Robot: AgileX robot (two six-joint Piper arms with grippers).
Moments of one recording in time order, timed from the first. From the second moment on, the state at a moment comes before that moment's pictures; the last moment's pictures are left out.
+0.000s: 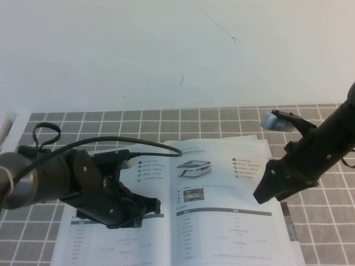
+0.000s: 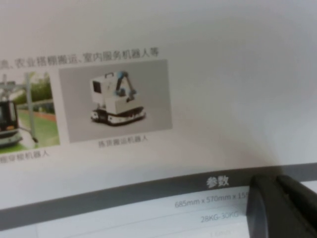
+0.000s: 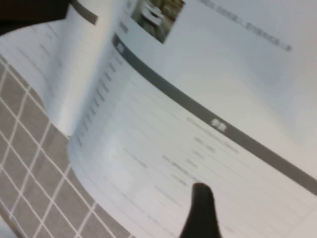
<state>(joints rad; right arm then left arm) 0.20 1.97 -1.31 0.71 1.13 -0.69 -0.39 1.75 -0.91 -0.51 0.44 0.05</state>
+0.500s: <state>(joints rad) 0.20 2.02 -1.28 0.61 1.09 -0.55 -0.39 1.75 -0.96 -0.53 0.46 0.15</state>
